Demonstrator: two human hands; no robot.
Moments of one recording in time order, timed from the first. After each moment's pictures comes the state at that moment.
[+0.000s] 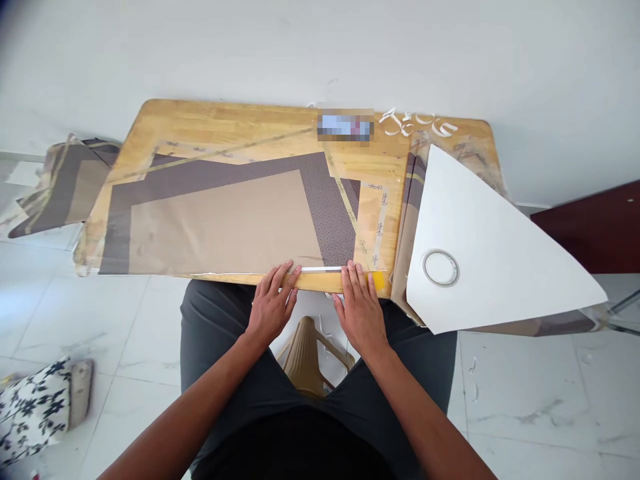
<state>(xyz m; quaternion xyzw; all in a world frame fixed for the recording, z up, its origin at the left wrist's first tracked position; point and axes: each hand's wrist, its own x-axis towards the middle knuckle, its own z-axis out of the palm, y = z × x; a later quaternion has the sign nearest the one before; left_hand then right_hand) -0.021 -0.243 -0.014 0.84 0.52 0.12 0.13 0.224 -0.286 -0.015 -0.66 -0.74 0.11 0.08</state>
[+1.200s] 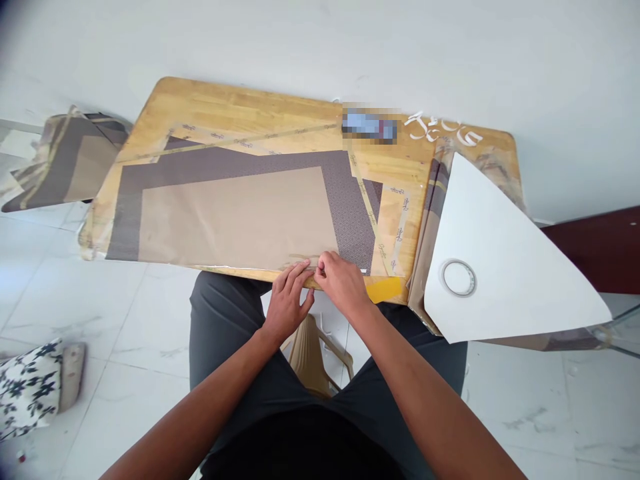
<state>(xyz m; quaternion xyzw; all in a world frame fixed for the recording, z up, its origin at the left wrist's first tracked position) -0.020 -0.246 -0.030 0.80 0.52 0.24 0.16 0.157 -0.192 0.010 -0.64 -0.74 0.19 0.08</state>
